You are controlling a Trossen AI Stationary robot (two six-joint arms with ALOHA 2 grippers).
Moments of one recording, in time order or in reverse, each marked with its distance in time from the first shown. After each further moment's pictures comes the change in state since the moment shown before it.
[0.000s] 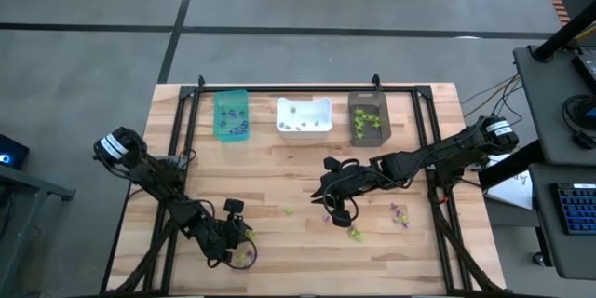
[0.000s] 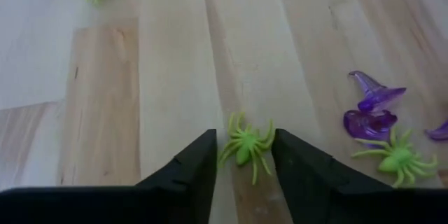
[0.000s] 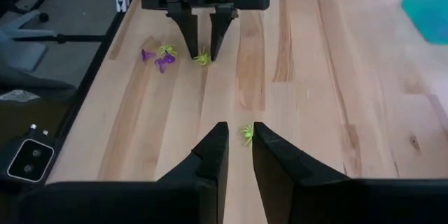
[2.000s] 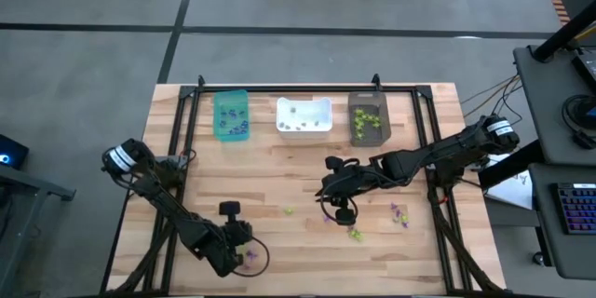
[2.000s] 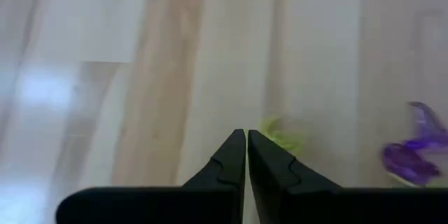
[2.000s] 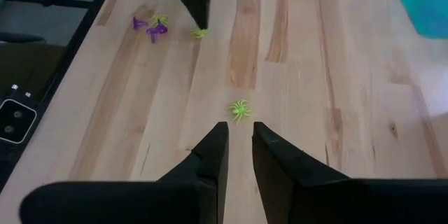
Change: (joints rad) left arm -0.013 0.109 0.354 -0.570 -0.099 -0.319; right arm -0.004 -0.008 0.026 -0.122 0.001 -0.084
